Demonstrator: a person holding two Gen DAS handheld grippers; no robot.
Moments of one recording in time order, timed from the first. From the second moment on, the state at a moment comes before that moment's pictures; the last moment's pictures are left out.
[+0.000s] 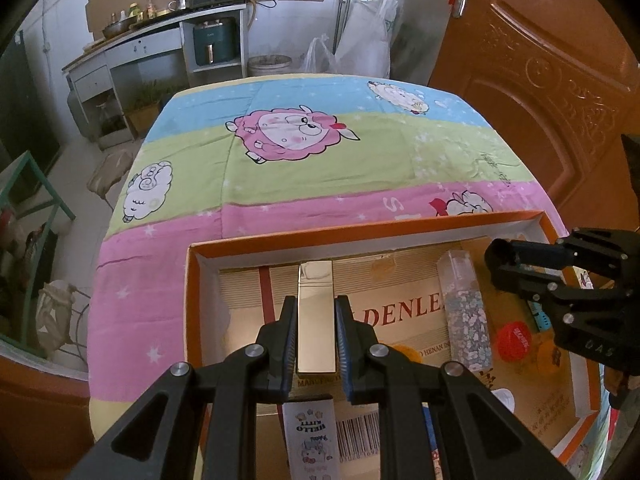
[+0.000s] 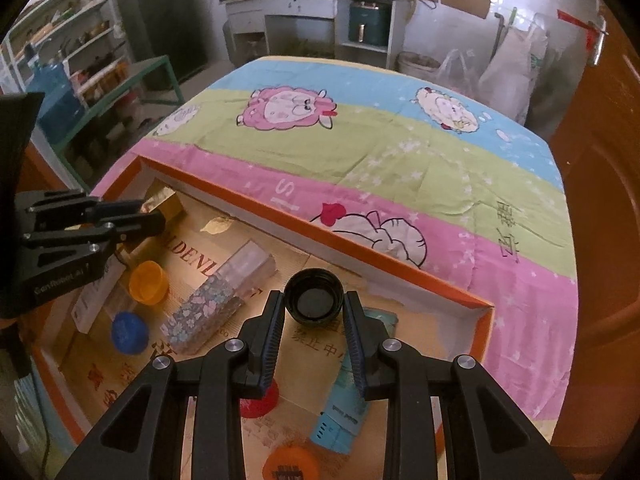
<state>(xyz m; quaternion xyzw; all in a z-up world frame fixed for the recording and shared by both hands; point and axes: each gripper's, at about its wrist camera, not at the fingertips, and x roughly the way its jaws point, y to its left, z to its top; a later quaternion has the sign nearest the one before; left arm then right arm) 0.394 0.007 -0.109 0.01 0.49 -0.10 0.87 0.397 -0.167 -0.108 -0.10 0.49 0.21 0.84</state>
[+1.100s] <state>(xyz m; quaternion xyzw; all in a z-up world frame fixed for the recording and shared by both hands) 0.400 0.008 -0.115 0.00 0.50 -0.11 0.86 0.404 -0.160 -0.118 -0.10 0.50 0.22 0.83</state>
